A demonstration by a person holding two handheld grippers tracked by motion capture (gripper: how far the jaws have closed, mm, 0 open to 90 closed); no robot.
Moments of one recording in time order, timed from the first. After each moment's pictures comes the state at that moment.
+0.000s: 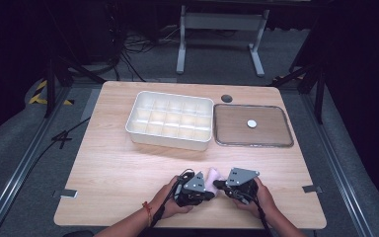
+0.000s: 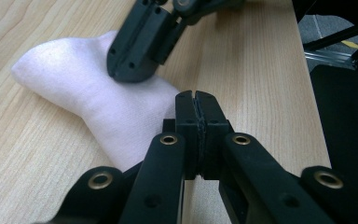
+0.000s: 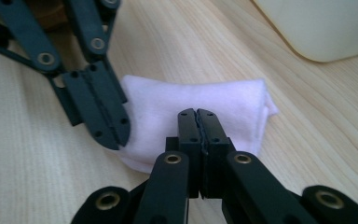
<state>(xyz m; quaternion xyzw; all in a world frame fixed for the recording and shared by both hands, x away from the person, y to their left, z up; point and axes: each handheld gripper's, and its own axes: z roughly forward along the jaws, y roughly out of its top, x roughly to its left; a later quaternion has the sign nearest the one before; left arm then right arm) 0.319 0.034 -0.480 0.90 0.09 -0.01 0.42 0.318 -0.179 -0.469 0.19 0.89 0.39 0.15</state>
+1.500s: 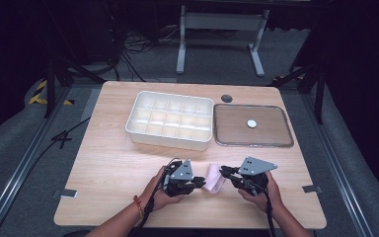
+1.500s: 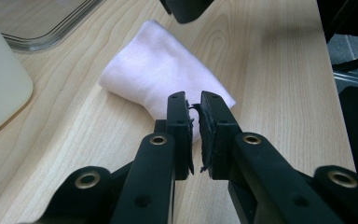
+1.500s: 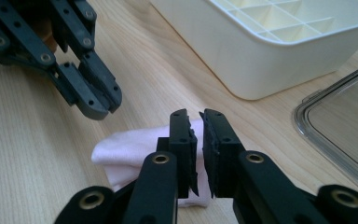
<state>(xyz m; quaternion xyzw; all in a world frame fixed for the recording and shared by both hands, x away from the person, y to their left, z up) 0.334 0.064 -0.457 0.89 0.12 0.05 0.45 0.325 -0.198 -0.436 0.23 0.84 0.45 0.18</state>
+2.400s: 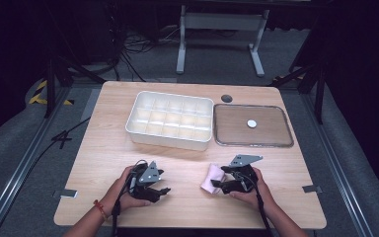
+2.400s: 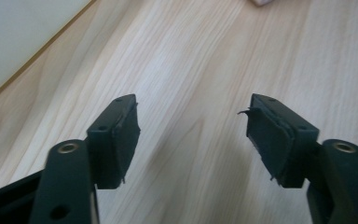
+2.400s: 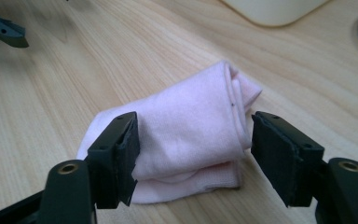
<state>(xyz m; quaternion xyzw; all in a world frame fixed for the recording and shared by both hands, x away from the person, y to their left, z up) 0.327 0.161 -0.465 0.91 0.18 0.11 0.35 0.349 -0.185 -0.473 0.33 0.85 0.40 0.06</state>
